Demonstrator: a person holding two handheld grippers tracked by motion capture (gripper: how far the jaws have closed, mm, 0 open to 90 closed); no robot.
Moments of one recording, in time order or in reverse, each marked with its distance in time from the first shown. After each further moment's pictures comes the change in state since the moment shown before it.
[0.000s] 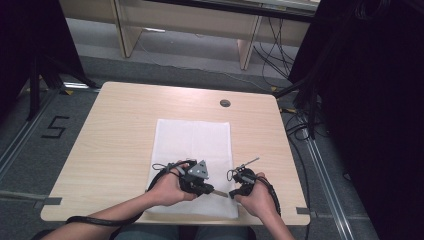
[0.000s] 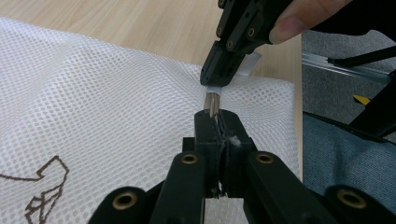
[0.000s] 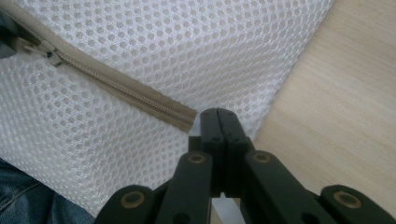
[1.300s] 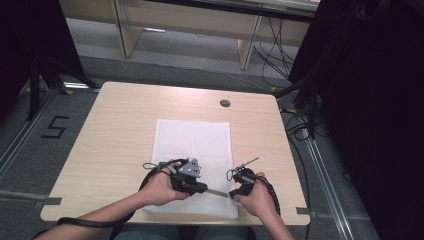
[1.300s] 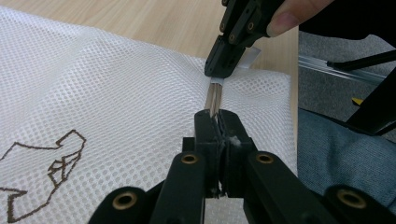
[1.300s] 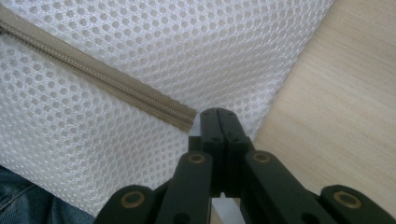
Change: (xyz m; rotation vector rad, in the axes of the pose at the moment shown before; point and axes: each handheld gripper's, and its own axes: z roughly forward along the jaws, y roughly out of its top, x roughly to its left) left arm 0.002 -0.009 -0.019 -0.017 0.004 -0.024; right arm 0.002 0.001 0.000 0.001 -0.003 0.022
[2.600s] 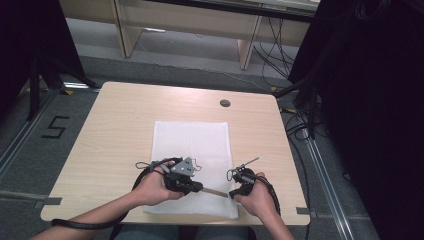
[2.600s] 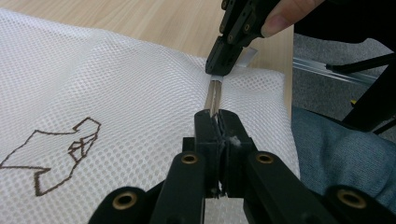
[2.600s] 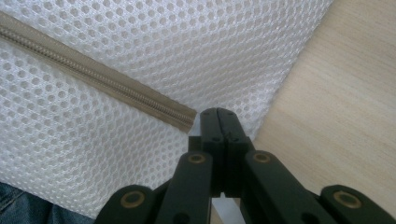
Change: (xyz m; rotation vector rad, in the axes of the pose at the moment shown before) left arm 0.001 -0.005 -0.019 -0.015 0.001 -0.005; right arm -0.001 0.000 0.000 0.006 0.002 -0.009
